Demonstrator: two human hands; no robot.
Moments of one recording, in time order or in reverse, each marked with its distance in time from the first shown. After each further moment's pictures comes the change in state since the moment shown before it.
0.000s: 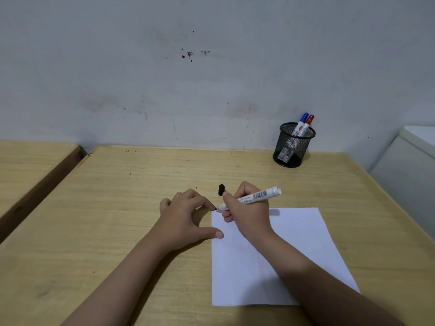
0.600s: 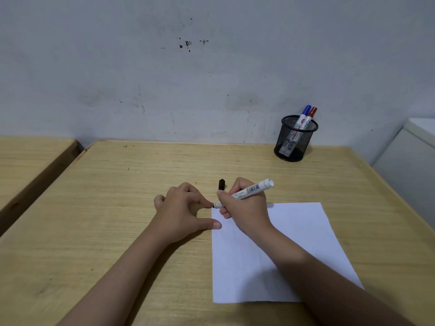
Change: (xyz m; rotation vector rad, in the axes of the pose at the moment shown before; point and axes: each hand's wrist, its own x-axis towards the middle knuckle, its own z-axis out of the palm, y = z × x) left_hand 0.004 0.002 -0.002 -0.059 0.031 -0.107; right_hand 0.004 0.004 0.002 -0.085 -0.076 0.000
